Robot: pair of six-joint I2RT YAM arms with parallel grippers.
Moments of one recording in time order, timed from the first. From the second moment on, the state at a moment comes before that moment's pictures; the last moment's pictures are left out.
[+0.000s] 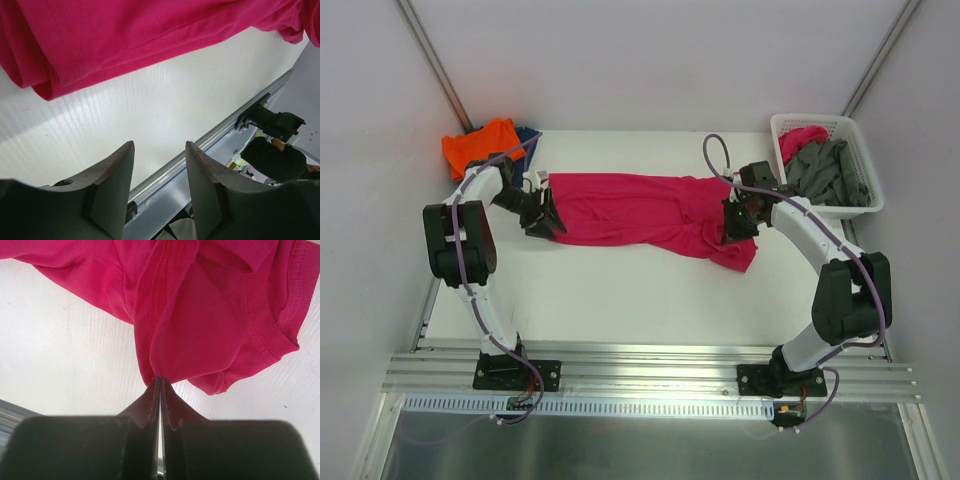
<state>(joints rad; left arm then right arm) 0.12 1.98 1.50 -1.08 0.75 0.02 0.27 1.59 1.21 -0.77 -0.21 0.13</state>
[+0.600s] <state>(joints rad) 0.19 2.08 1.56 -1.08 0.72 0.02 0.26 1.59 1.21 -0.77 -0.21 0.14</state>
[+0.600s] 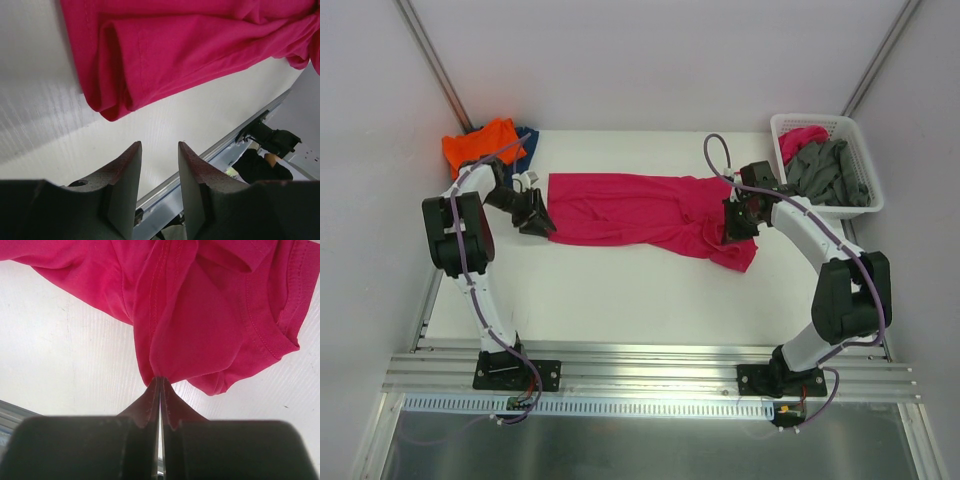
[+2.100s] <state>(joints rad) 0.19 2.22 1.67 -1.07 0.72 0.01 0.26 1.62 1.23 -0.77 -0.21 0.14</state>
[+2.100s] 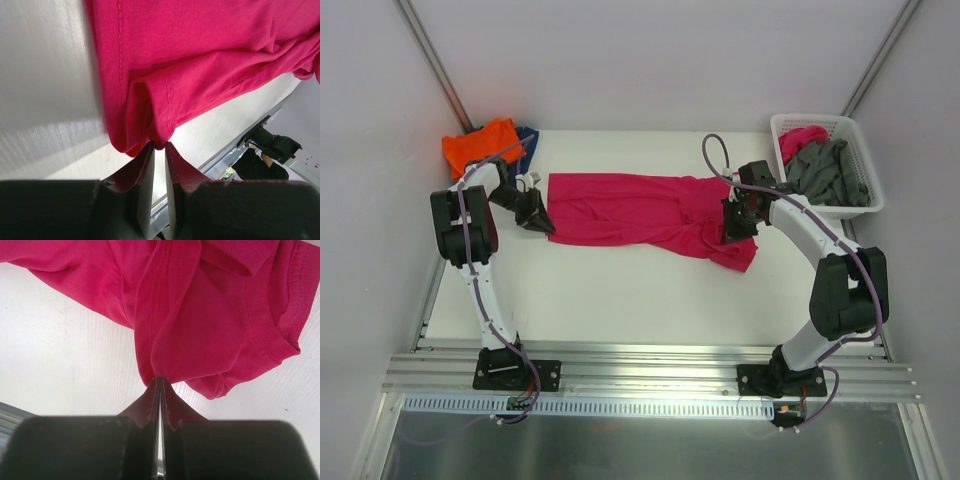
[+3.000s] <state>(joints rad) 0.19 1.92 1.61 -1.05 0.75 0.01 0.23 1.46 1.17 -0.76 -0.20 0.13</state>
